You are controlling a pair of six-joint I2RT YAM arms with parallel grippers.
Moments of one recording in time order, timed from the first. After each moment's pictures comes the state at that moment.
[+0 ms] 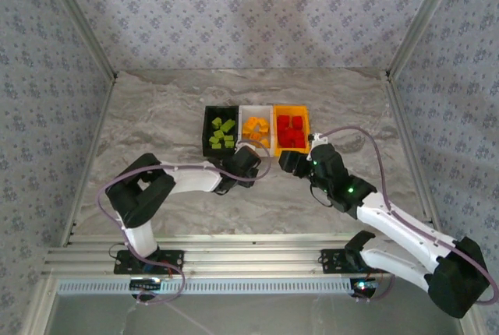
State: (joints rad) left arm -0.90 1.79 0.93 -0.14 -0.37 -0.39; right arm 0.66 0.92 0.57 -0.14 0.10 0.69
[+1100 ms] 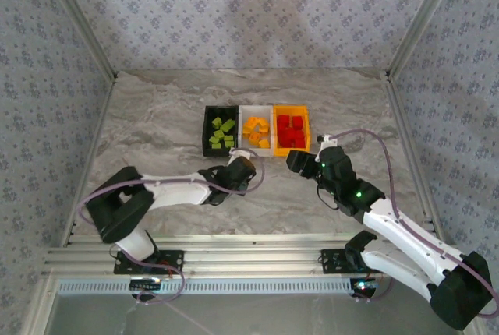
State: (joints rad) left arm -0.98 1.57 0.78 -0.17 -0.41 -0.49; right arm 0.62 0.84 0.55 -0.19 0.12 0.69
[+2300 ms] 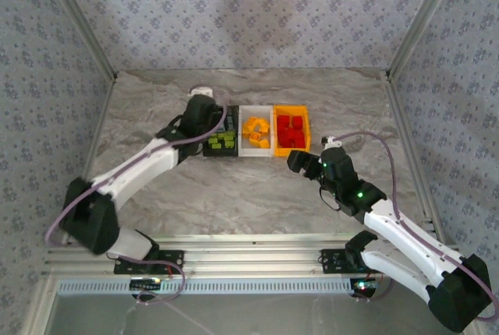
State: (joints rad) left arm -0.61 1.38 1.06 -0.21 -0.29 -0.47; right arm 0.59 0.83 0.54 -0.24 0.14 0.72
